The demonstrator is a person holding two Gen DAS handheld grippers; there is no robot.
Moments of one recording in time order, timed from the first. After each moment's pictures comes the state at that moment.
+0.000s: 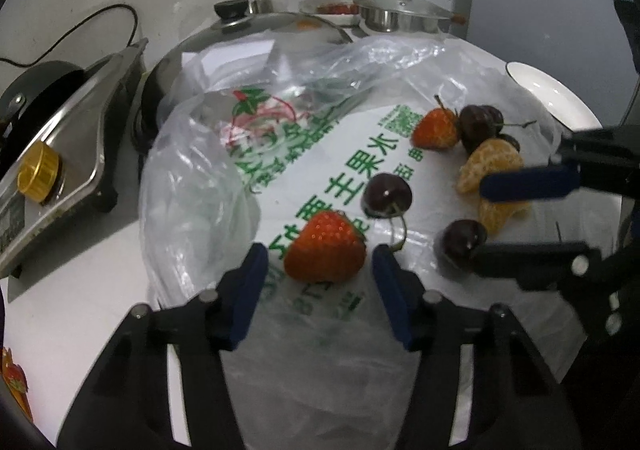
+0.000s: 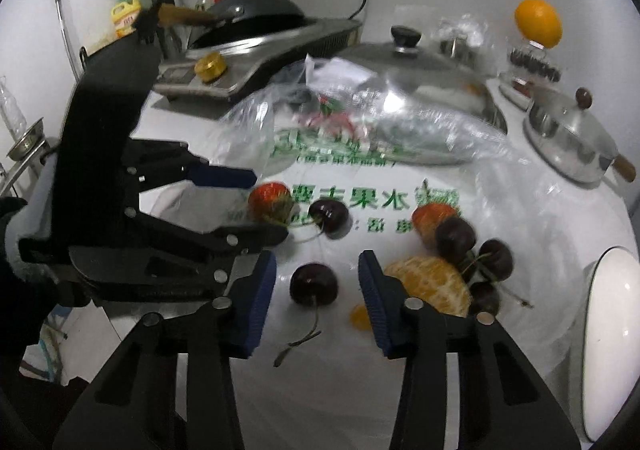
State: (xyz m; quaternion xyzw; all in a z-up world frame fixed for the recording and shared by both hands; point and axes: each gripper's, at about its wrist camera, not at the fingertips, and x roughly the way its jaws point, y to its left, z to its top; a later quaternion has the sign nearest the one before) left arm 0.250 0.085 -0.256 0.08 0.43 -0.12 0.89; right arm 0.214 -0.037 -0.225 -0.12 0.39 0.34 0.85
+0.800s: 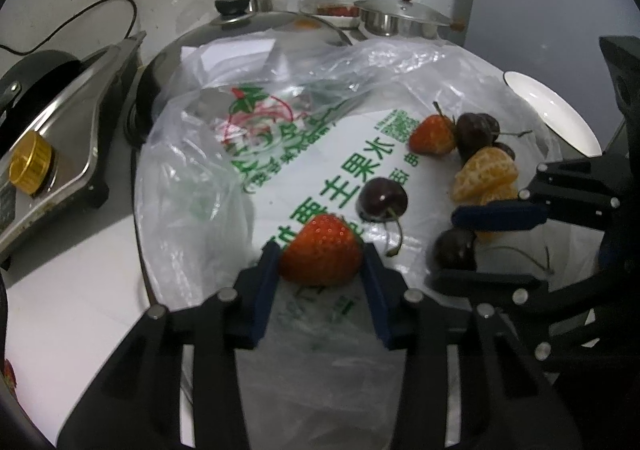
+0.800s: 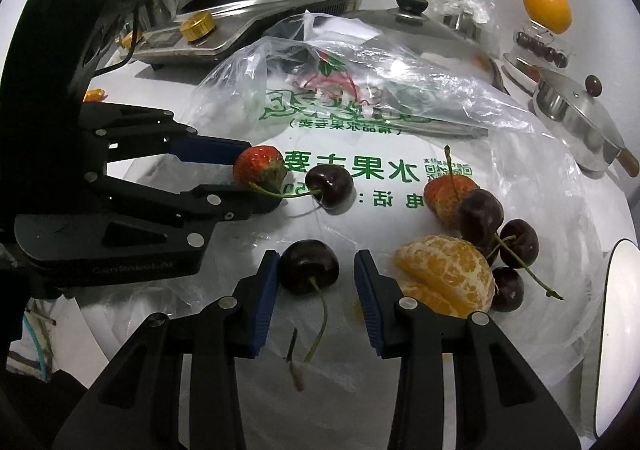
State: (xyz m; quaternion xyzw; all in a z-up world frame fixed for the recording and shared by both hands) left arm 0.250 0.086 -0.255 0.06 0.43 -0.13 0.89; right arm 0.218 -0.023 -0.247 -0.16 0.42 0.31 0.84
